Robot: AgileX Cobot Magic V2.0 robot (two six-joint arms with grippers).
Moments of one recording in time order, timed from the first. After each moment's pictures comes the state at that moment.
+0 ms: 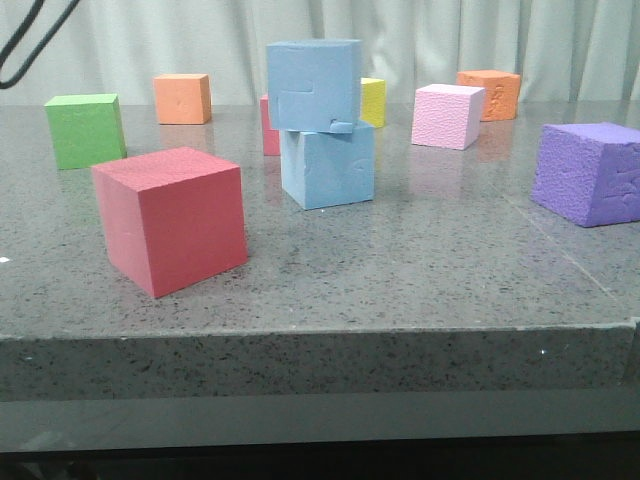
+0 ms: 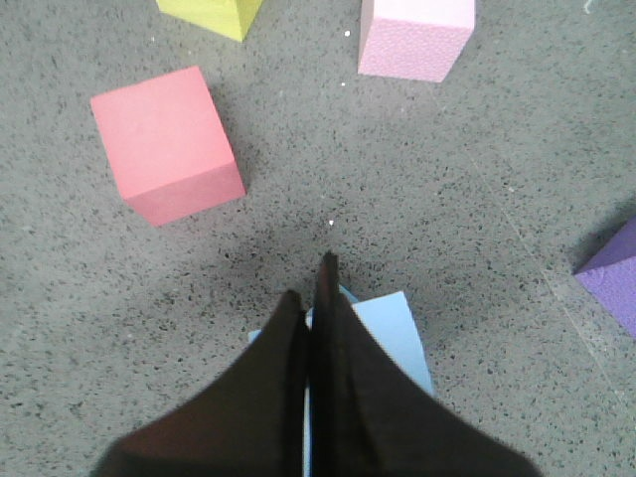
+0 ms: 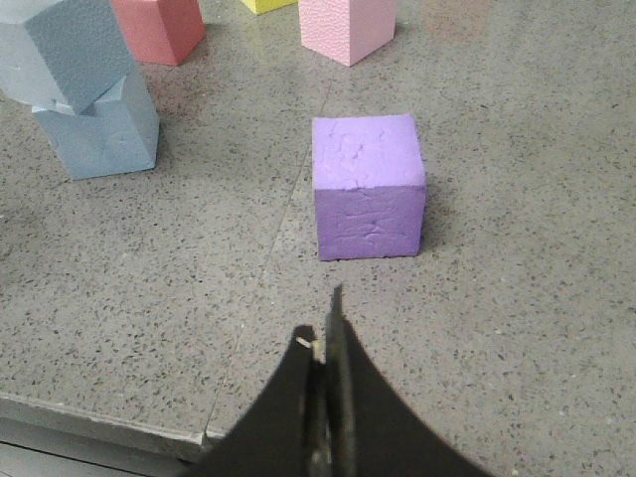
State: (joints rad) left arm -0.66 1.96 -2.24 0.08 1.26 -0.20; right arm 0.27 0.45 -0.45 0.00 0.49 0.14
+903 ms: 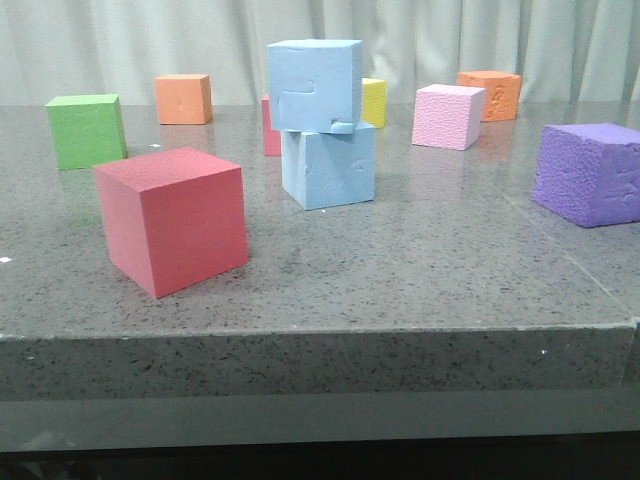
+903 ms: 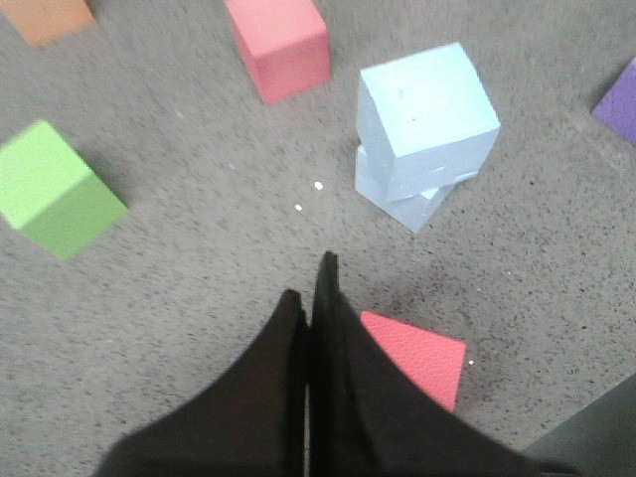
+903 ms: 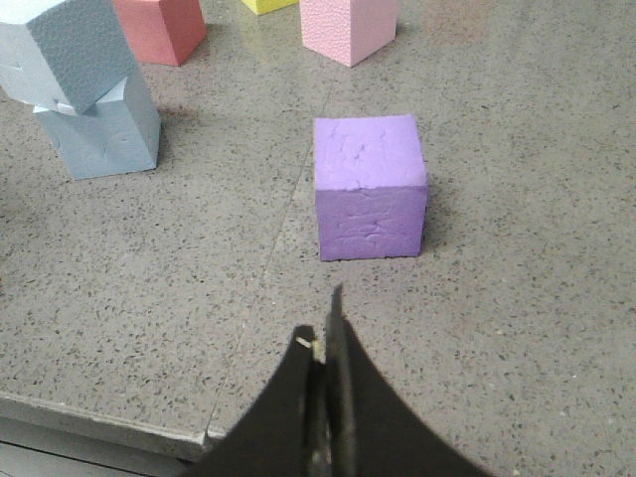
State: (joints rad) left arm -0.66 1.18 -1.38 0.17 1.01 -0.15; right arm 0.27 0.45 -0.45 0.00 0.49 0.14
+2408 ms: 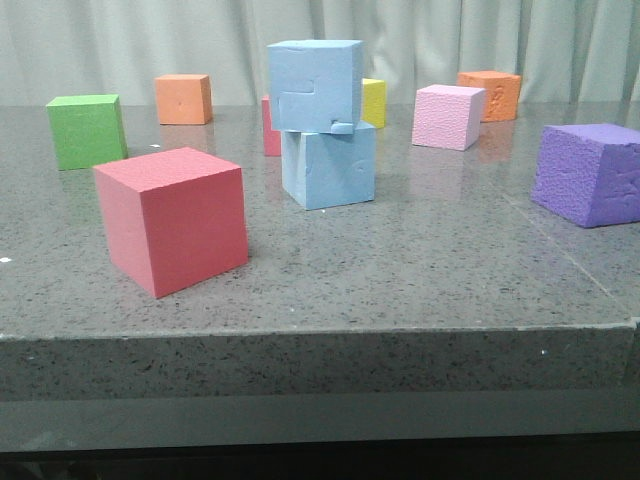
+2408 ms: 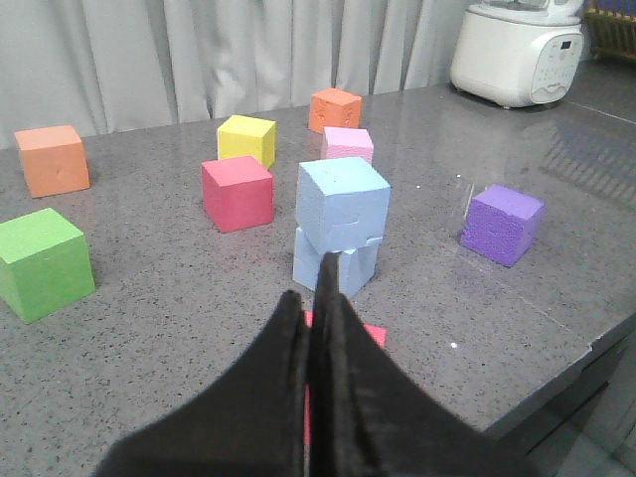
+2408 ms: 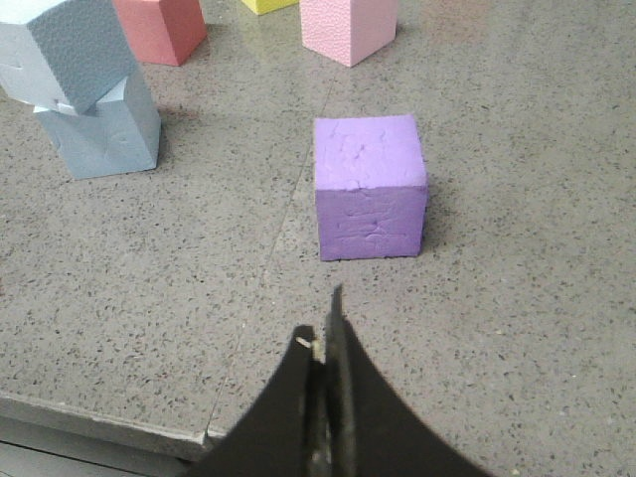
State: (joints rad) left arm -0.66 0.39 -0.62 0.09 0.48 -0.15; right arm 0.27 0.45 -0.45 0.00 0.49 0.14
